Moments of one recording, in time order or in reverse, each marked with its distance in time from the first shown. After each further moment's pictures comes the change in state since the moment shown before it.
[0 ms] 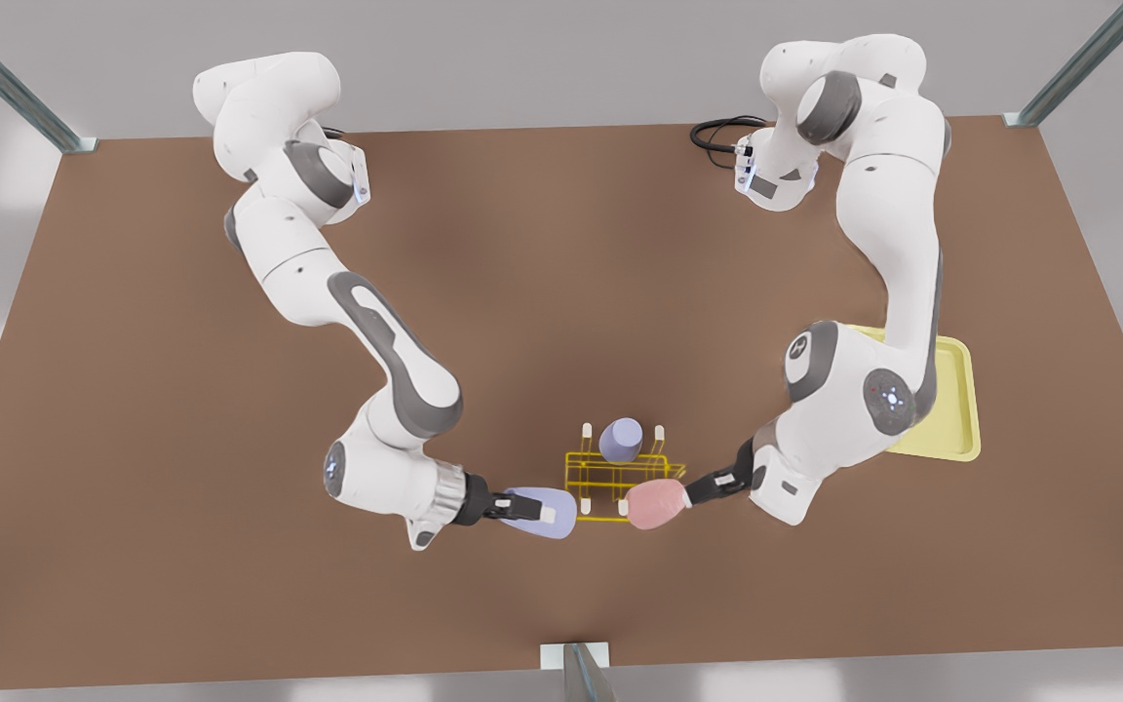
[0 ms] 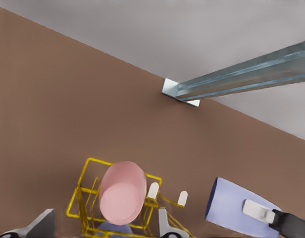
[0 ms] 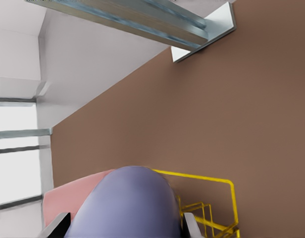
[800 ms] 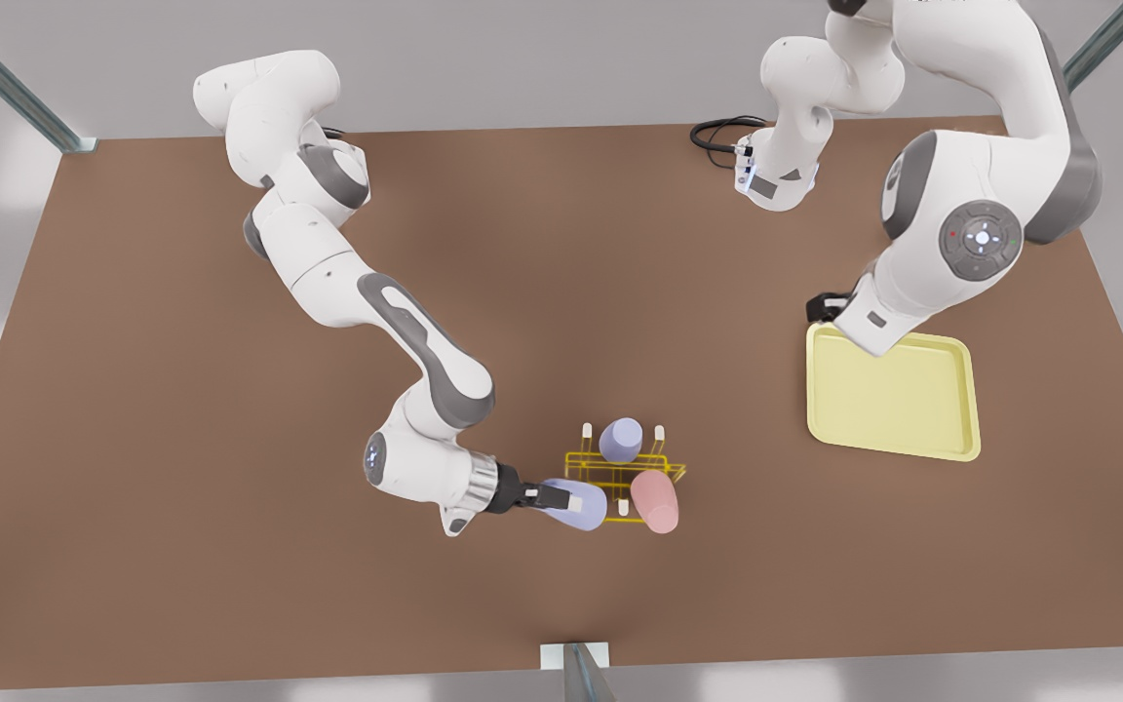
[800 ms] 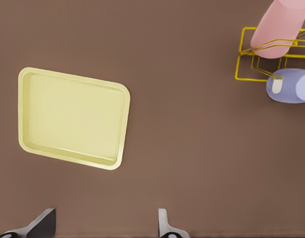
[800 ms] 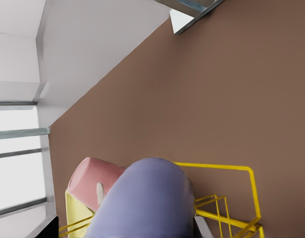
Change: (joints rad) left arm -0.194 -0.523 0.391 -0.444 0.132 -0.583 0.369; right arm 0.058 0.044 0.007 0.002 -0.009 0.062 0.045
